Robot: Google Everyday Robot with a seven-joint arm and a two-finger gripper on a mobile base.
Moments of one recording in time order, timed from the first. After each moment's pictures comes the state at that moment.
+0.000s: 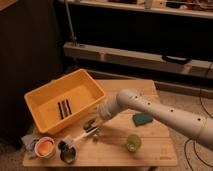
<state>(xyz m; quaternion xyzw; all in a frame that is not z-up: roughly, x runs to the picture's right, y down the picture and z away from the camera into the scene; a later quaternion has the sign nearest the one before) -0.063 0.153 0.779 -0.24 -0.38 -0.02 0.89</state>
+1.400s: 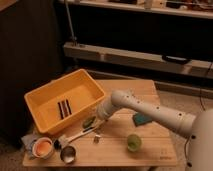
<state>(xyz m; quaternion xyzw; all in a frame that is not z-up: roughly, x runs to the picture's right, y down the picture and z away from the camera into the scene) -0.078 0.170 0.848 -0.27 -0.38 -0.02 0.89</state>
